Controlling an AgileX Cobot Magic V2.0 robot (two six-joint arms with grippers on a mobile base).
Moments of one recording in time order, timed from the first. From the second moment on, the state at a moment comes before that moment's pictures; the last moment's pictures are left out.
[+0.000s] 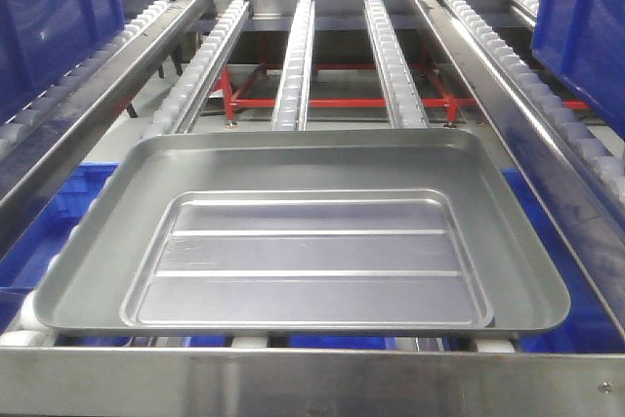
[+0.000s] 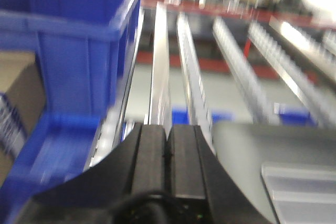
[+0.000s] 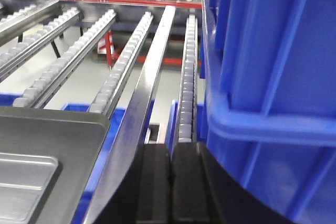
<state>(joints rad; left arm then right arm) -0.13 0.03 -0.16 0.00 0.23 -0.11 0.02 0.02 -0.19 0.00 0.29 0.01</state>
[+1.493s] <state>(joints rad) -0.65 1.18 -0.79 0.21 0.90 -0.71 0.16 0.94 -0.59 0.13 0.76 0.23</state>
